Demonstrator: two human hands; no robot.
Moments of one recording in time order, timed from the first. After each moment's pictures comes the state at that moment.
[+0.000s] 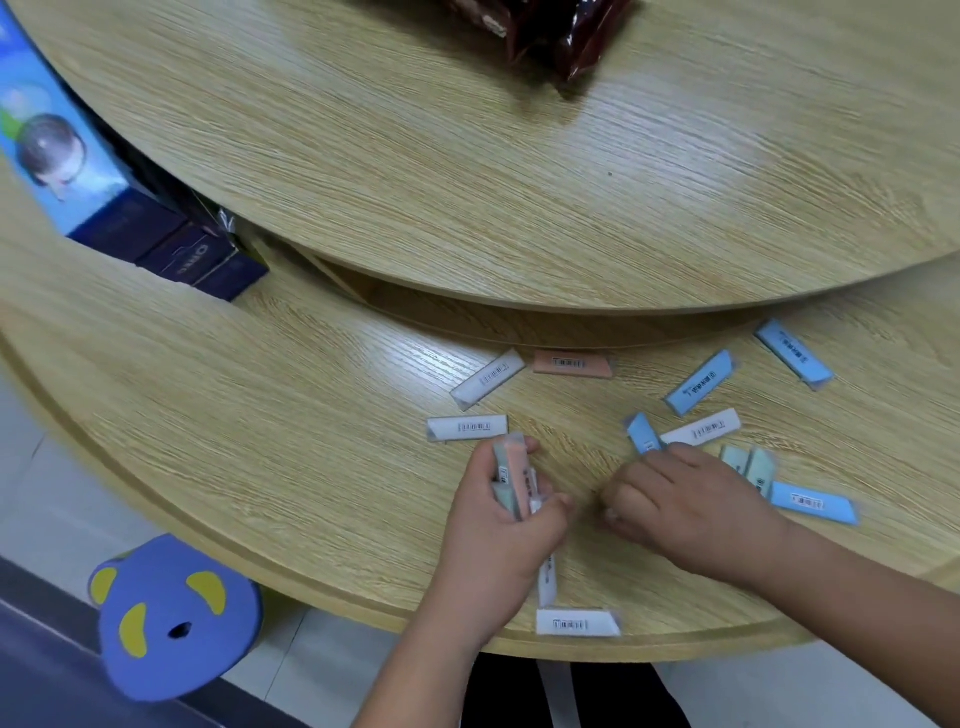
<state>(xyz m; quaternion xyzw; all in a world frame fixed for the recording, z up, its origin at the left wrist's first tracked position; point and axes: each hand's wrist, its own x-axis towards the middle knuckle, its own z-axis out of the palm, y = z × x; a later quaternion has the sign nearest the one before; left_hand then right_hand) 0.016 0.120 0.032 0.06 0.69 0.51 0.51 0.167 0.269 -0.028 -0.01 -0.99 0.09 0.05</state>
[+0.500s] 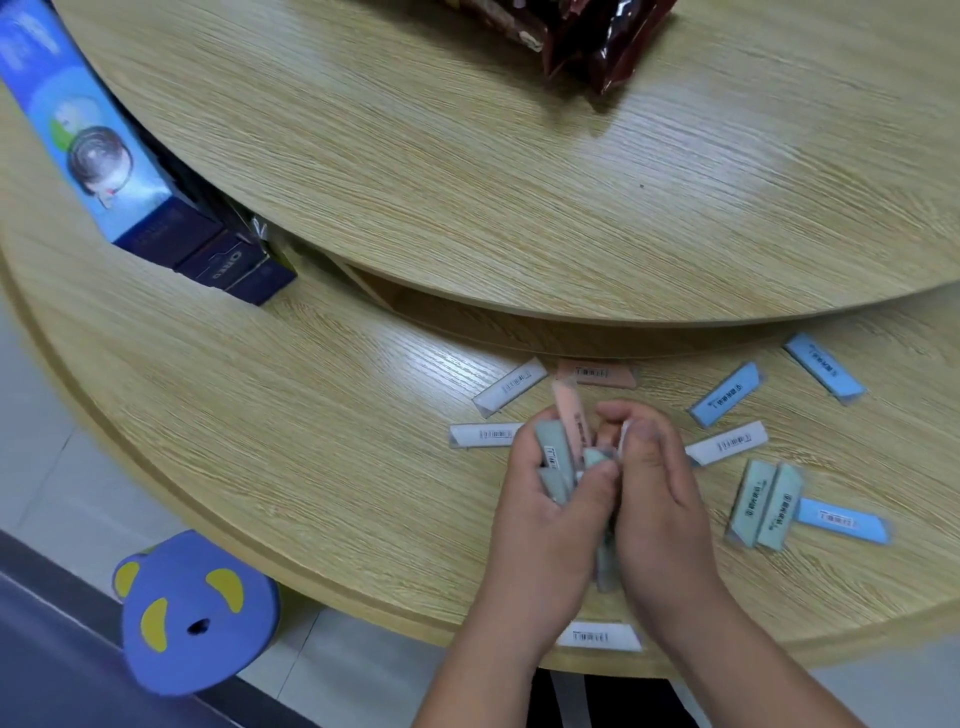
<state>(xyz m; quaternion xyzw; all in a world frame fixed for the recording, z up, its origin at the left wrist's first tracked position) 0.018 0.143 0.058 0.07 0.64 0.58 0.50 0.085 0.201 0.042 -0.51 -0.53 0.64 0.23</state>
